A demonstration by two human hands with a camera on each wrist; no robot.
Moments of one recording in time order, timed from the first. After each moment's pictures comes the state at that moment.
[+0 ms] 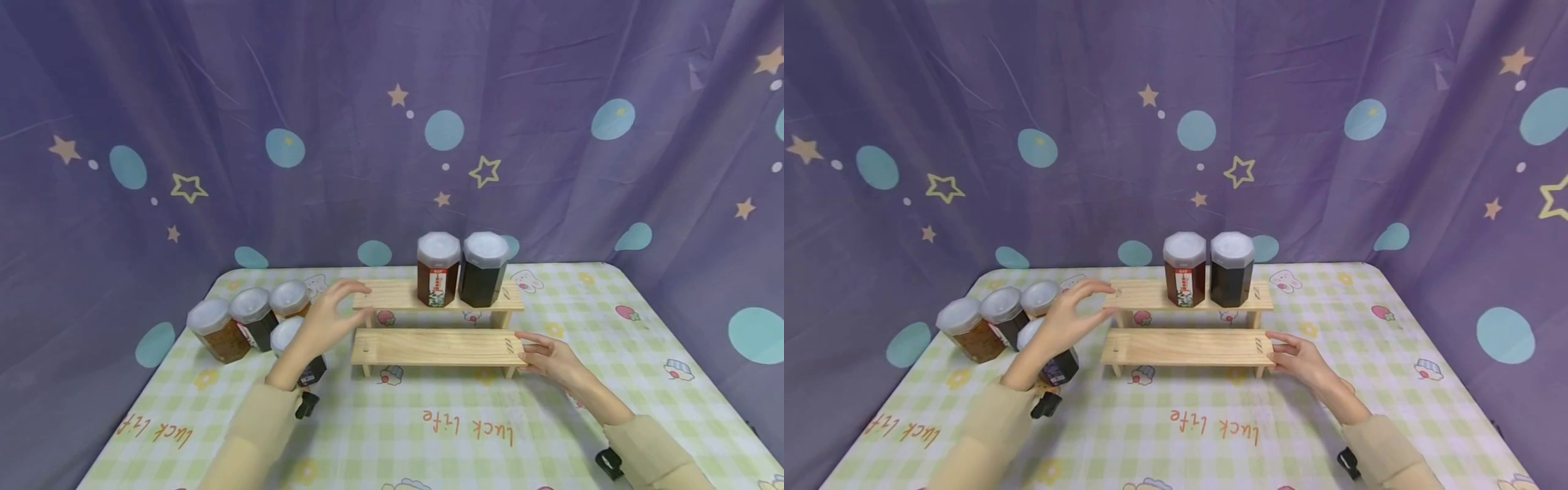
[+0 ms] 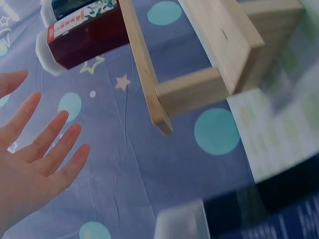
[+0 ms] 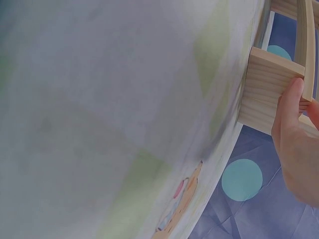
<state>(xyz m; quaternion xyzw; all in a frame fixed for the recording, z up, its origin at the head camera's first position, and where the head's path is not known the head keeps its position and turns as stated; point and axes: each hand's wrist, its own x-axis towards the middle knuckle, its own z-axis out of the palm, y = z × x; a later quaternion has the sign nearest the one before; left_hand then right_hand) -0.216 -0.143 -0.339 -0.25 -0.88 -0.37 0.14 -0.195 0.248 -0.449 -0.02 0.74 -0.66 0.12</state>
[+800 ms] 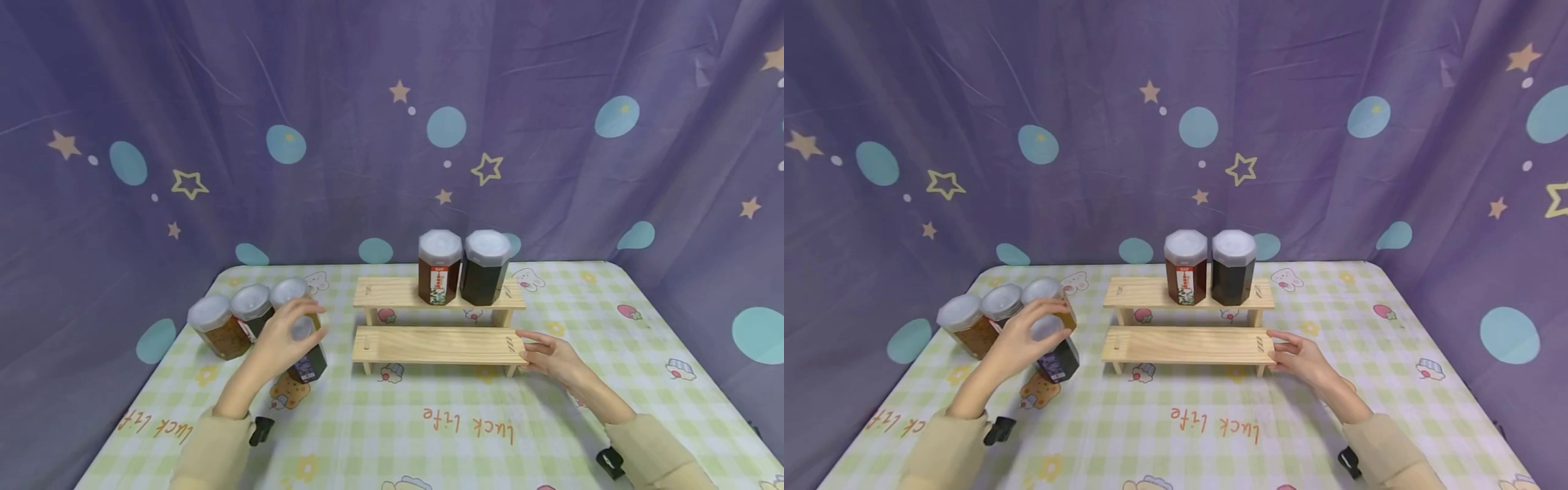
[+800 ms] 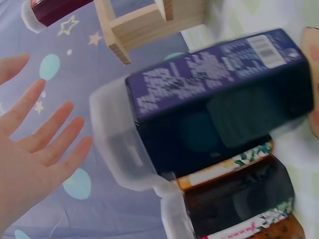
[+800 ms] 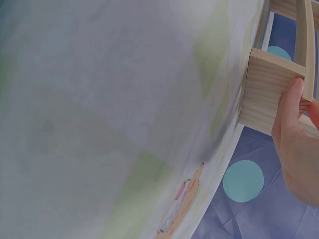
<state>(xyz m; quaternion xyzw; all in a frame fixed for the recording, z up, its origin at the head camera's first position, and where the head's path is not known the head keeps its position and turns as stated) -0.192 -0.205 -0.357 -0.22 -0.92 -0.29 0.16 -0.194 0.250 -0.449 -0.02 0.74 -0.66 0.12</state>
